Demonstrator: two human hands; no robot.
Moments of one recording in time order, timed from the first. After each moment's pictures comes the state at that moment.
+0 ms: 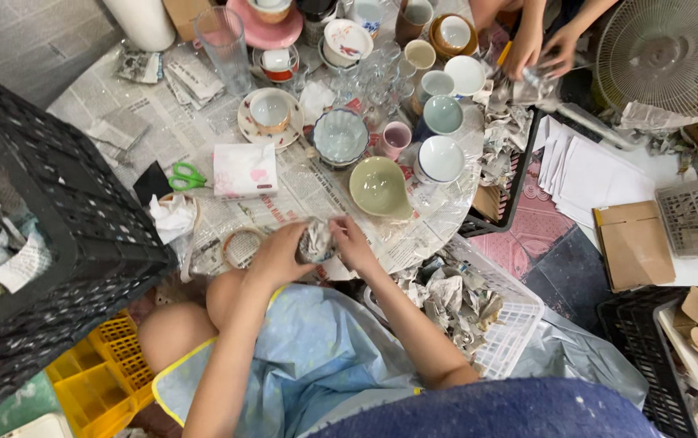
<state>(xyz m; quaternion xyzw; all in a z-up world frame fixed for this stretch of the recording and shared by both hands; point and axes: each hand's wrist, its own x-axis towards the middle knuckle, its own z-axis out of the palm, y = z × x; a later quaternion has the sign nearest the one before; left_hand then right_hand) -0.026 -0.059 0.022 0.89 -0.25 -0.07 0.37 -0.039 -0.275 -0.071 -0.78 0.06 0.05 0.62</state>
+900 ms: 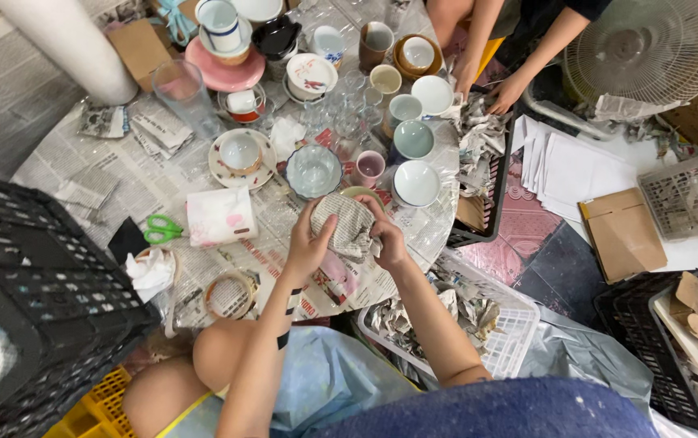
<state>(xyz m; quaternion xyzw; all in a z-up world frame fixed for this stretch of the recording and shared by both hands) 0.048 -0.171 0.042 0.67 -0.15 -0.07 0.72 0.018 -0.366 0.031 -0.45 0.02 0.08 0.89</state>
